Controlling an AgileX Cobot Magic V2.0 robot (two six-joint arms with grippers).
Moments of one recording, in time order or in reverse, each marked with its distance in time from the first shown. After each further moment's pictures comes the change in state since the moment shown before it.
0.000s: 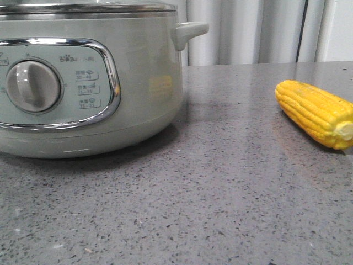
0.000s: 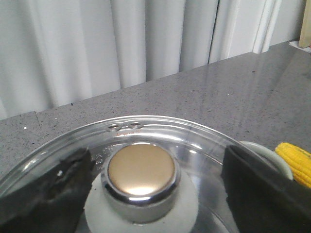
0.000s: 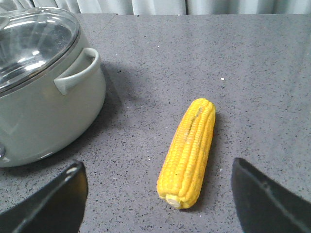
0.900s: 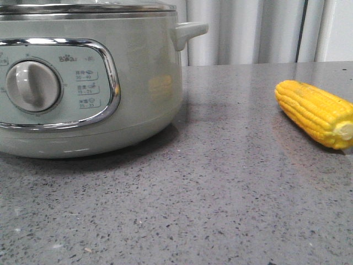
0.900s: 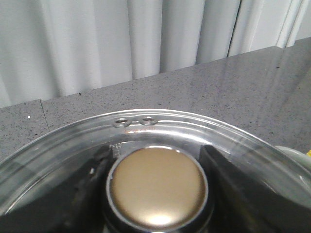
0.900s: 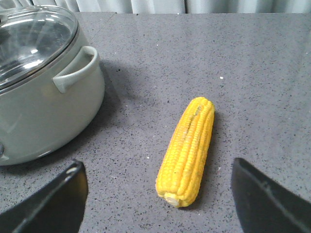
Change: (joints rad) left arm -0.006 0.131 -0.010 -0.031 -0.112 0.000; right arm 0.000 0.000 0.000 -0.006 0.004 0.000
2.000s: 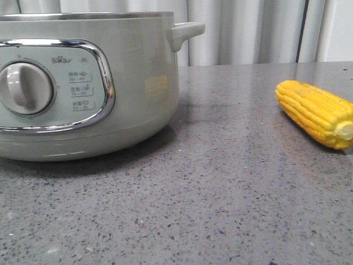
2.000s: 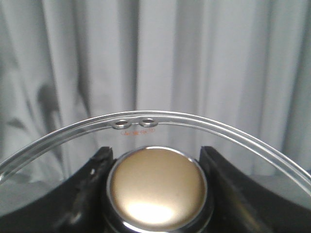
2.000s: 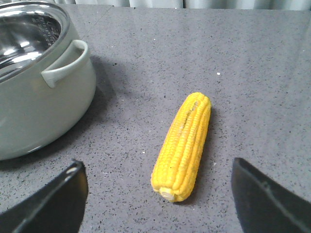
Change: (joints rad) left arm 0.525 -0.394 -0.059 0.004 0.221 0.000; right arm 0.000 0.000 0.000 -0.024 0.014 0.000
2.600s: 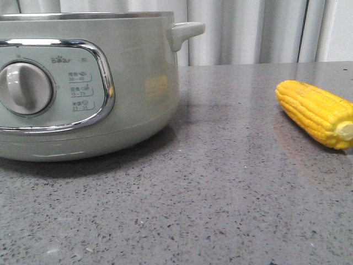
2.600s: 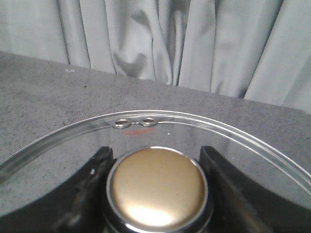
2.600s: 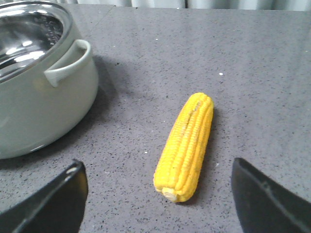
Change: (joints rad) left arm 0.317 0.004 0.296 -0.030 -0.046 0.000; right arm 0.008 0.000 0.000 0.000 0.000 0.000
